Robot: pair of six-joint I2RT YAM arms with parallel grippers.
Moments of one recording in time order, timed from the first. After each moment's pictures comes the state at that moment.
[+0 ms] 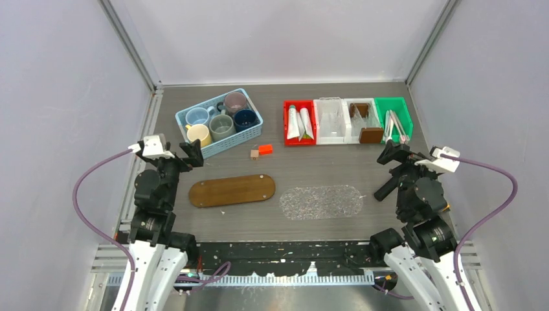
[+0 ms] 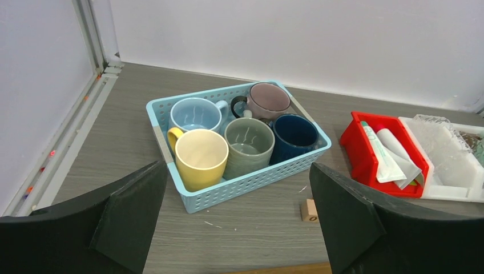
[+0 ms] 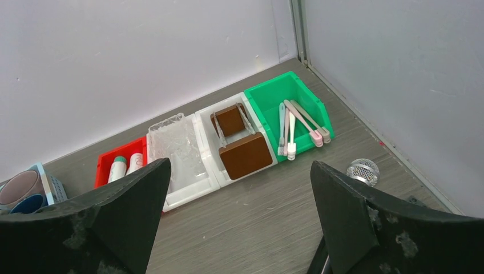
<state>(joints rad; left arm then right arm) -0.16 0.43 0.59 -0.11 -0.15 -0.18 0.36 0.34 0.68 -0.31 0.68 0.26</state>
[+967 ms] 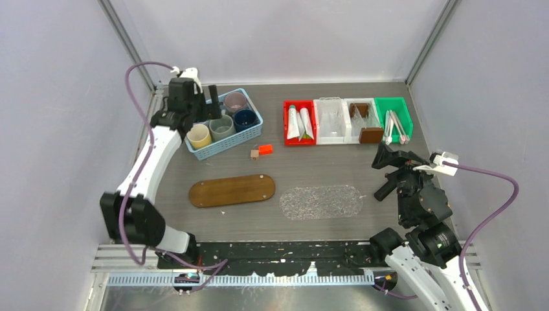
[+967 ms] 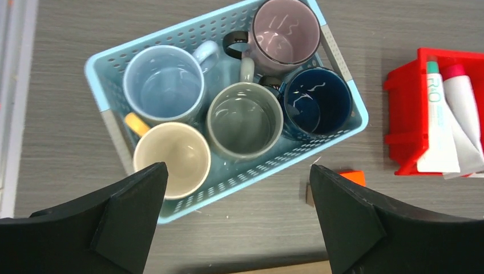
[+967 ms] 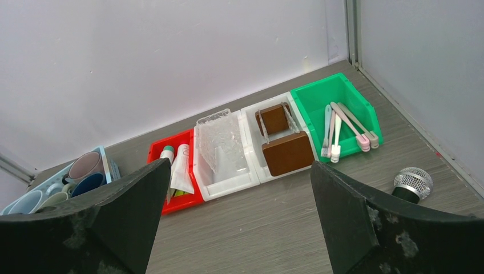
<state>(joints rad) -0.16 1.37 1.32 -0.48 -0.11 -0.21 0.47 0.27 0.67 -0.29 0.64 0.29</state>
